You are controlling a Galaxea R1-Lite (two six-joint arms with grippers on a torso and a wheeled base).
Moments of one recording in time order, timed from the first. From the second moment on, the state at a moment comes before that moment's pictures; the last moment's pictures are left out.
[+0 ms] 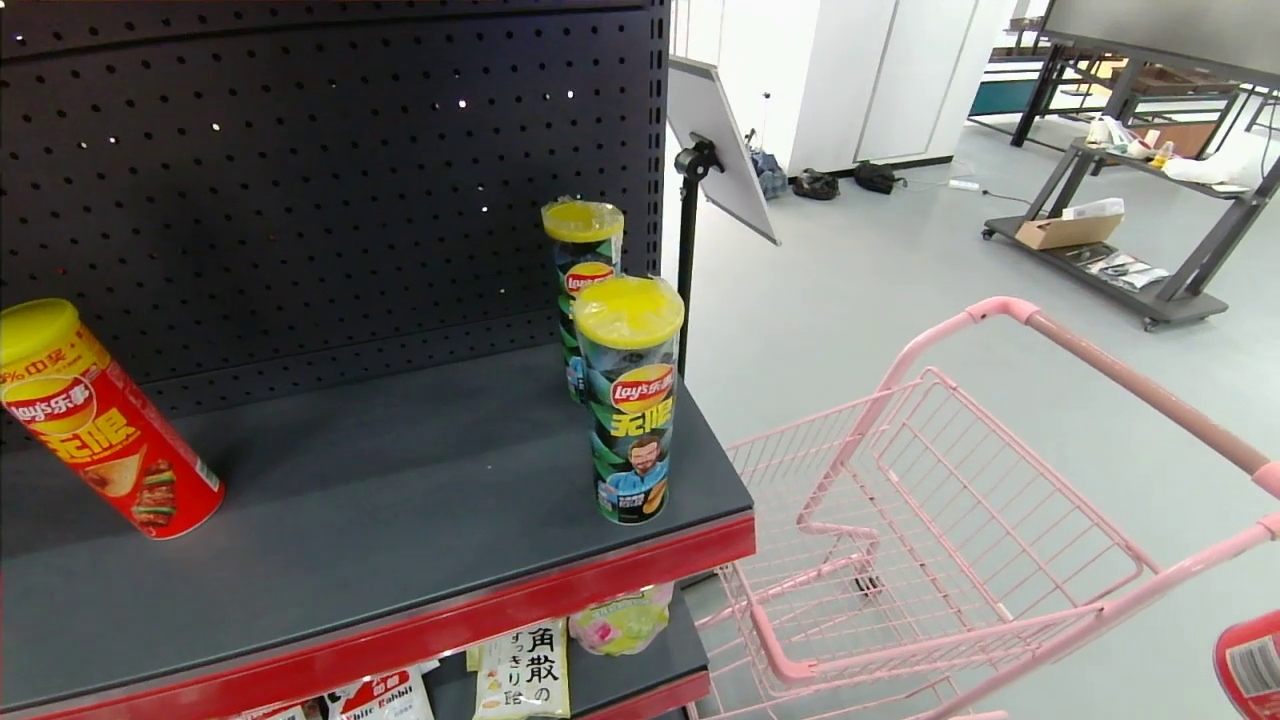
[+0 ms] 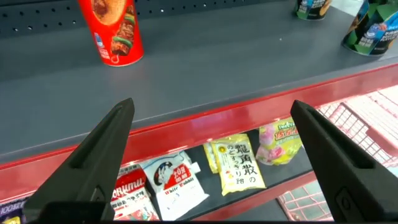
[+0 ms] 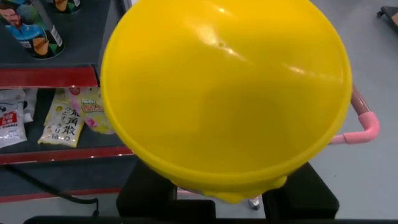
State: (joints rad) left arm 0.00 0.00 0.00 0.00 -0.05 0.00; right arm 0.12 0.50 -0.71 0.39 0.02 -0.15
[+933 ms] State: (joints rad) left arm 0.00 0.00 0.00 0.00 -0.05 0.00; right arm 0.16 0.33 -0.59 0.39 0.06 -0.12
